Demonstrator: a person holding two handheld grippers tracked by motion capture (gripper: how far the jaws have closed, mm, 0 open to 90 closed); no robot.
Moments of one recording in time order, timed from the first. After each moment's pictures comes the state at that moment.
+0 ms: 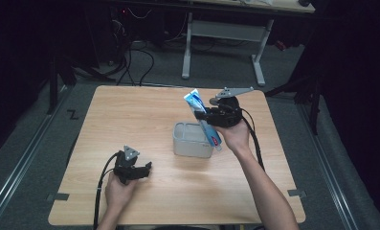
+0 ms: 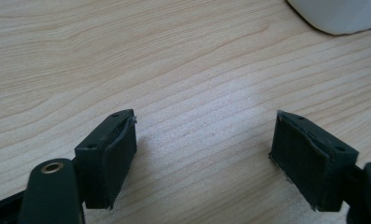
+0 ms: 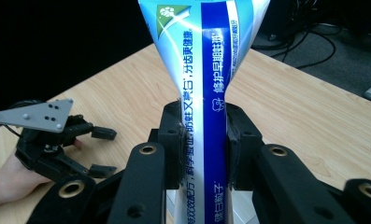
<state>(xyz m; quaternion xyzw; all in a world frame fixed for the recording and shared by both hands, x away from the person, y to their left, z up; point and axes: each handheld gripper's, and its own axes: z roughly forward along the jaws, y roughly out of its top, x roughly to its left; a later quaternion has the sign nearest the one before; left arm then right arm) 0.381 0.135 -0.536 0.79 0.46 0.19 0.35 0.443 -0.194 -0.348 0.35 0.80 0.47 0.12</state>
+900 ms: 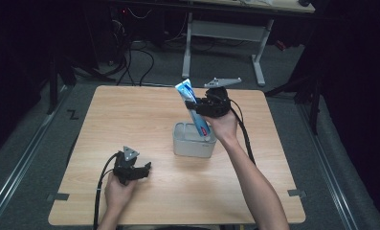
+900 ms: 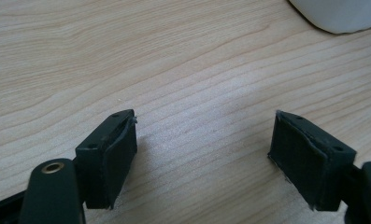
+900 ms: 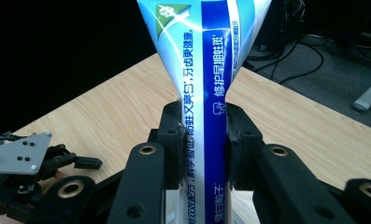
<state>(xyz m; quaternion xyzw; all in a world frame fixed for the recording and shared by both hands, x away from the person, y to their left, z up) 0.380 0.136 -0.536 0.79 0.47 0.20 0.35 0.470 -0.166 -0.342 0.36 0.79 0.47 0.14</state>
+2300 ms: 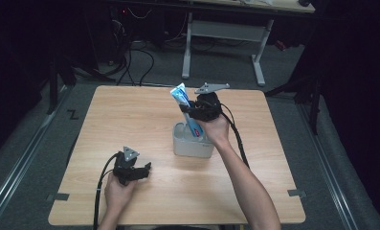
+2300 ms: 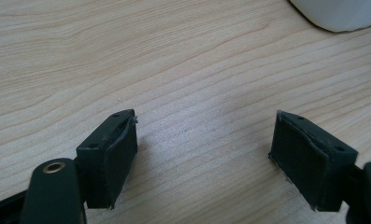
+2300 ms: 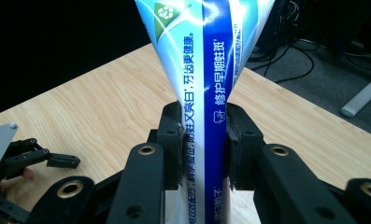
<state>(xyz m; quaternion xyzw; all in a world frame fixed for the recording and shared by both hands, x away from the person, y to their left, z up) 0.379 0.137 -0.536 0.79 0.46 0.20 0.35 0.478 -0.148 -0.367 0.34 0.80 0.46 0.17</state>
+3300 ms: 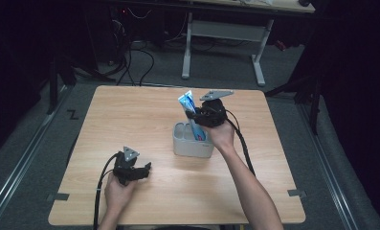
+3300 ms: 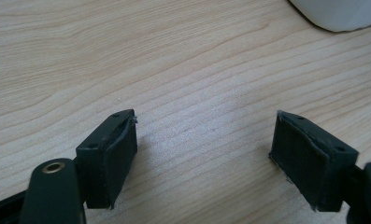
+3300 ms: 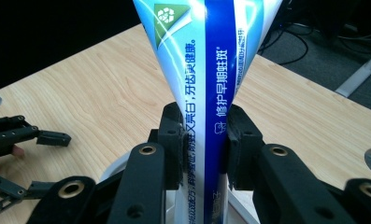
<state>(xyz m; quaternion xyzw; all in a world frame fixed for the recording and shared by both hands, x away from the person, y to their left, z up) 0.379 0.136 -0.536 0.79 0.46 0.20 0.35 0.469 -0.163 -0.383 0.36 0.81 0.44 0.17</state>
